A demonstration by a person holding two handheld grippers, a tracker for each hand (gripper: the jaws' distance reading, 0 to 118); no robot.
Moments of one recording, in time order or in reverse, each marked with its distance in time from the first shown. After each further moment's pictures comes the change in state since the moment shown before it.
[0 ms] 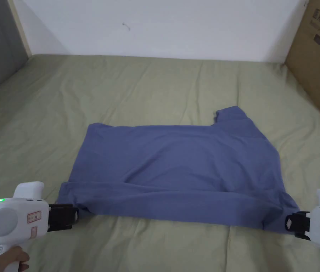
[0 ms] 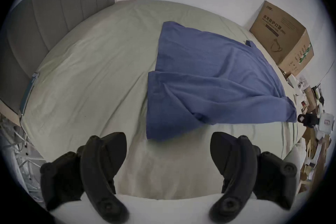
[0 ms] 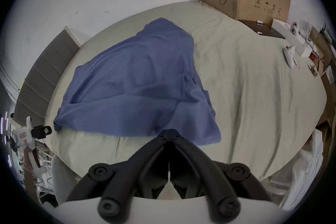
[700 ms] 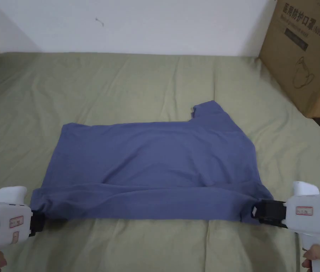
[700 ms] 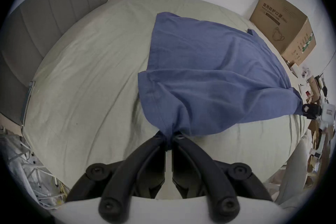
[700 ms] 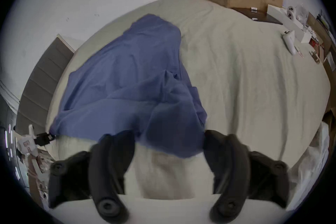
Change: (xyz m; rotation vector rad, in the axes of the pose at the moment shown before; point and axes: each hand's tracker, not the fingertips) left arm 0.008 0.001 -0.026 -0.046 0.030 -0.077; right arm 0.028 0.008 -0.037 -0.055 0.004 -0.070
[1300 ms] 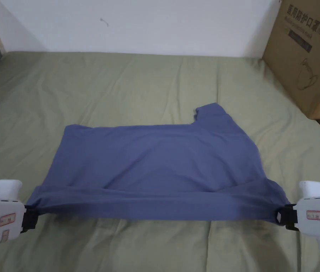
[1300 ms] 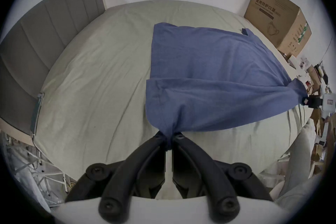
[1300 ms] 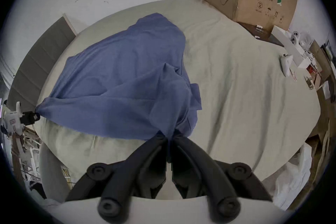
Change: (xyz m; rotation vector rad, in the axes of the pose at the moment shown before) left arm -0.005 -0.001 0.037 0.022 0.019 -0.081; right arm -0.002 -0.001 0.039 0.007 -0.060 0.165
